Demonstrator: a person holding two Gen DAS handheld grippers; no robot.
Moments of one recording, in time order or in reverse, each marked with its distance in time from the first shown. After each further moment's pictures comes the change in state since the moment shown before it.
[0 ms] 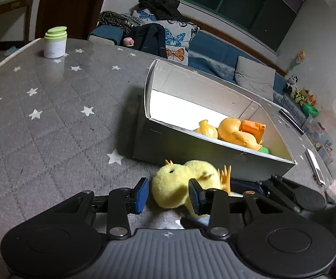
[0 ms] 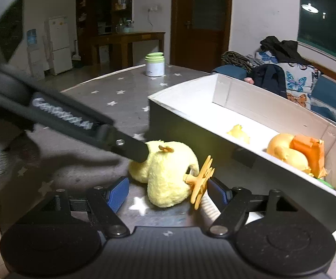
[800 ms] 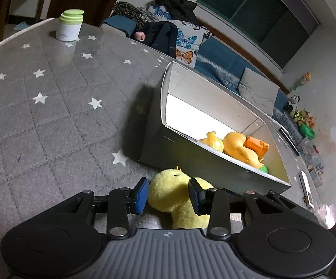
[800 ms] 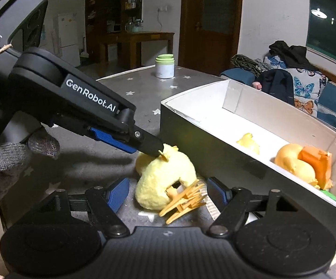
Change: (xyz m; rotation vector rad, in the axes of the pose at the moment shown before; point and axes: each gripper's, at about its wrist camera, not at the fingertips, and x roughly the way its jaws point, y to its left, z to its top) left arm 0.005 0.021 0.010 -0.163 0.006 -0.043; right arm 0.009 0.005 0.010 -0.037 -0.001 0.013
